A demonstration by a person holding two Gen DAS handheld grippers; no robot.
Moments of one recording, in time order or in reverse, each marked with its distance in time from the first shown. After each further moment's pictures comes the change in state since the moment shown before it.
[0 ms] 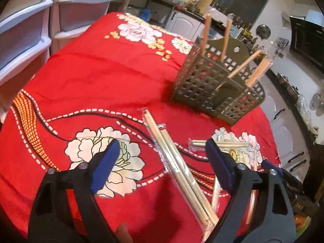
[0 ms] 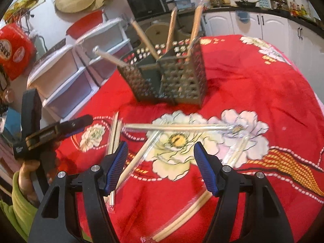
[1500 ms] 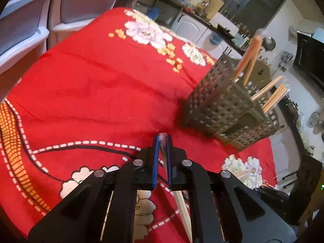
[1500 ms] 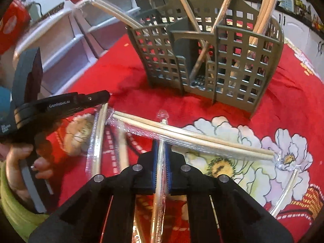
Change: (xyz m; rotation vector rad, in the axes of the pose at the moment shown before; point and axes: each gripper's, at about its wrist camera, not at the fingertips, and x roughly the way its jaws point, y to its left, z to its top) left arm 0.028 0.023 0.037 -0.081 -0.027 -0.044; right arm 0.098 0.049 0.032 -0.094 0.175 0.005
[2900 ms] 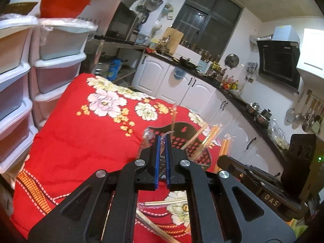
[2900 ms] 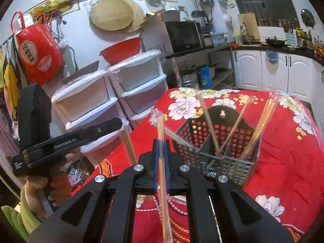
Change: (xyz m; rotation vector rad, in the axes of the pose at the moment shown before) left arm -0.114 -0.092 0.052 0.194 -0.267 -0.153; right arm -0.141 0.026 0.071 -0.068 -0.414 0.087
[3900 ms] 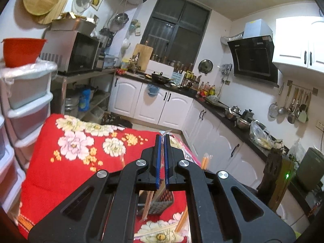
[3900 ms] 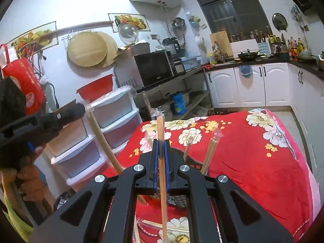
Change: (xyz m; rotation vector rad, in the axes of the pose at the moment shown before) left arm 0.007 -0.093 0.071 0.163 -0.101 -0.118; right arm -0.047 -0.072 0.032 0.104 -0.189 -0.117
